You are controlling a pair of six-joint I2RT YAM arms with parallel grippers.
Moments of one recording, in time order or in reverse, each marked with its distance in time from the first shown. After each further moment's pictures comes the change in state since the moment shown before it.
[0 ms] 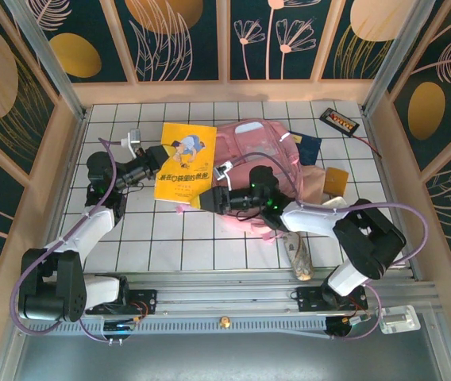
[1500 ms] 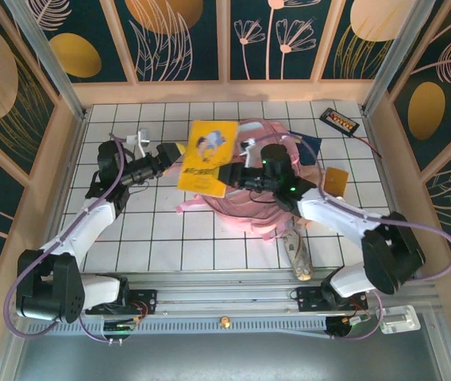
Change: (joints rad) left arm -0.090 0.005 0.161 -0.521 -0.196 0.460; right arm -0.156 -0.183 0.132 -0.588 0.376 -0.220
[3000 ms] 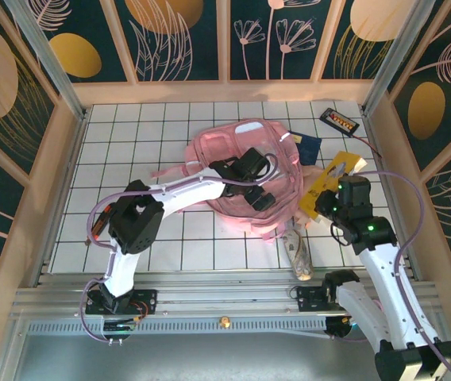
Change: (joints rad) left arm -0.723 0.773 0.800 -0.694 -0.707 0.922; right arm -0.472 -0.676 -0.158 -0.955 0.527 -0.227
